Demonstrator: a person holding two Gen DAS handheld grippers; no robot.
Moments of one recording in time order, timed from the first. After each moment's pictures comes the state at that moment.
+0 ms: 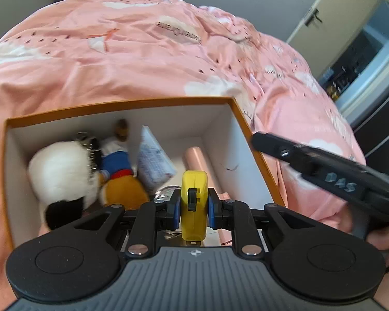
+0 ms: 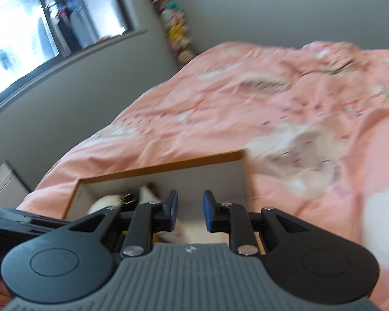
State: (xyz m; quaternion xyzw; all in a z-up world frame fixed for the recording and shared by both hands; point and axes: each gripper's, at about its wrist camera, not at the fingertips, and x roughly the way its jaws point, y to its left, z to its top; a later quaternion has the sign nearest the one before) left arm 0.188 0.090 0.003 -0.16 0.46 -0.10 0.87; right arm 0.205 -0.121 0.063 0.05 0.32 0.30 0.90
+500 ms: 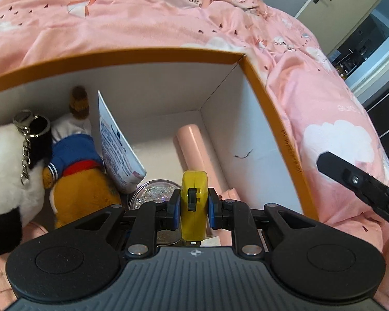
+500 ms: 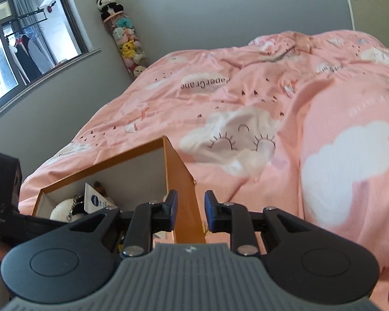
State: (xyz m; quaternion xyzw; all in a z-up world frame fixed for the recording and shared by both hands) left arm 0.230 0.059 -0.060 -0.16 0.51 -0.10 0.84; right arm 0.196 -0.185 0.033 0.10 0.33 0.22 0.91
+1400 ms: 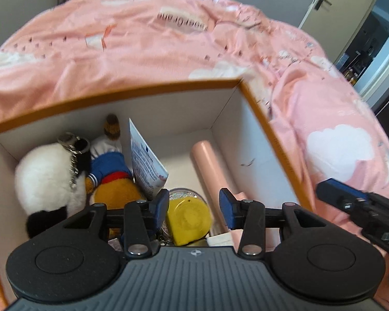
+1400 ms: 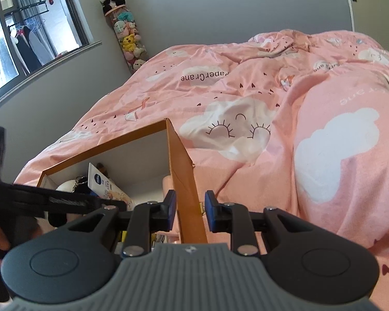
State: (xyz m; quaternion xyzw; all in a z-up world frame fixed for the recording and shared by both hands) left arm 0.198 0.062 -0.017 -0.11 0.46 -0.07 0.88; right arm 0.166 -0.188 0.034 0.07 0.33 0.22 0.91
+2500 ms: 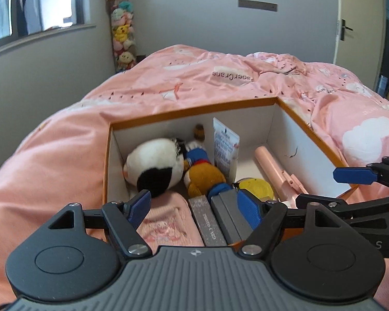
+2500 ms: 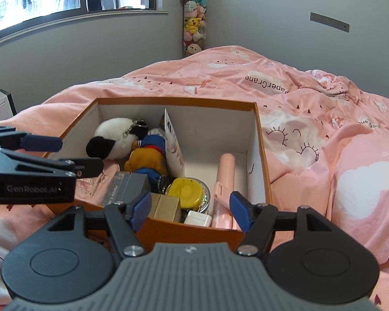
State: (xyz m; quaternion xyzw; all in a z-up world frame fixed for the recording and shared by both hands) left arm 0.073 0.062 -0.015 -0.02 0.33 0.08 0.94; right arm 0.096 -0.115 0.019 -0.11 0.29 0.30 0.90
